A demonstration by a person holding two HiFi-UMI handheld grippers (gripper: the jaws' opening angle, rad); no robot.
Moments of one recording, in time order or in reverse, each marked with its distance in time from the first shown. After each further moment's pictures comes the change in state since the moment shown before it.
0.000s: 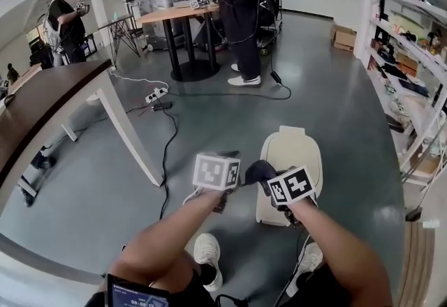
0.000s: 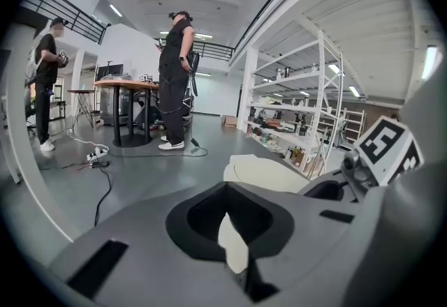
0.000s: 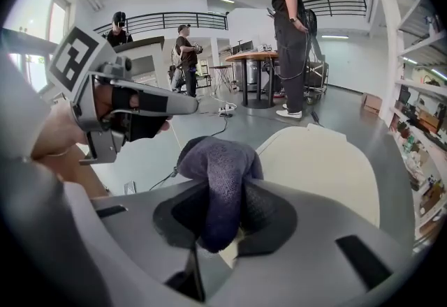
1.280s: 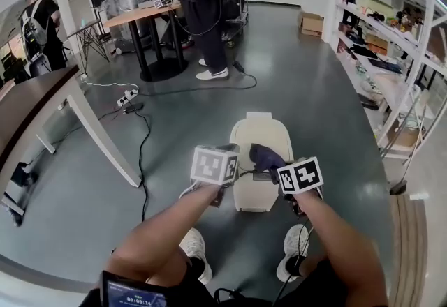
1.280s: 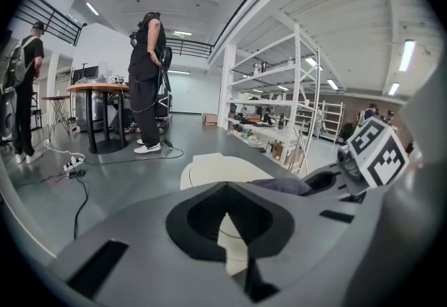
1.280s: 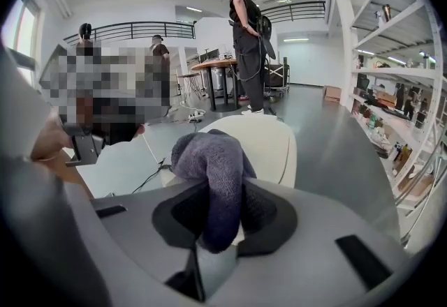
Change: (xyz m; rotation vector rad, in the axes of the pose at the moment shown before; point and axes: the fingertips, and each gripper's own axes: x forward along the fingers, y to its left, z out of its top) left arm 0.036 -0.115 0.000 0.101 0.015 -0.118; right arm -0.081 -0.102 -0.079 0.176 -0.055 -0.185
